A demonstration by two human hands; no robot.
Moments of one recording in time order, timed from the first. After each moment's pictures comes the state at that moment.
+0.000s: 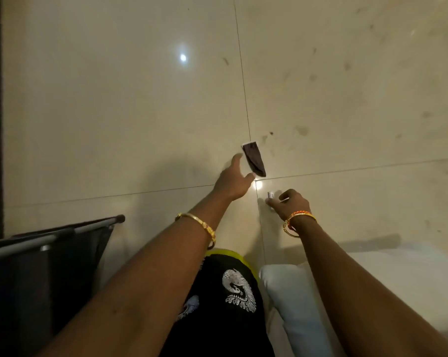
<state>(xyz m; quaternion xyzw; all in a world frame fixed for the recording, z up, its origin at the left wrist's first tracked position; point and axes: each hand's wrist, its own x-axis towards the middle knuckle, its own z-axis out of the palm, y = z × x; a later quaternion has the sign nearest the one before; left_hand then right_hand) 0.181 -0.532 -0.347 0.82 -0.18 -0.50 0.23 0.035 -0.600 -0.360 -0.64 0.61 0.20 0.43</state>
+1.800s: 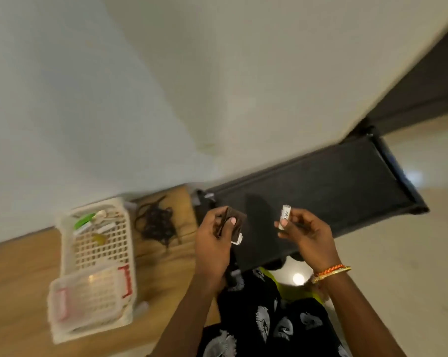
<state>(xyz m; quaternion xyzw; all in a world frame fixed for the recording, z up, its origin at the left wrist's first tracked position) -0.067 0.076 0.117 0.68 0.46 0.10 0.57 0.038 -0.070 0.104 -0.69 0.04 0.32 0.64</state>
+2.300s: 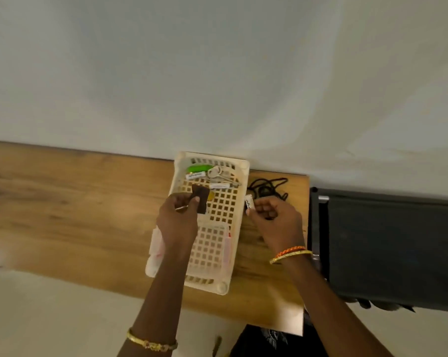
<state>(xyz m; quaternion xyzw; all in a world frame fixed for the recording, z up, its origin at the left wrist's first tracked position) -0.266 0.278 0.099 0.51 0.73 0.22 0.40 -0.124 0.181 0.090 -0.79 -0.25 0.35 0.44</state>
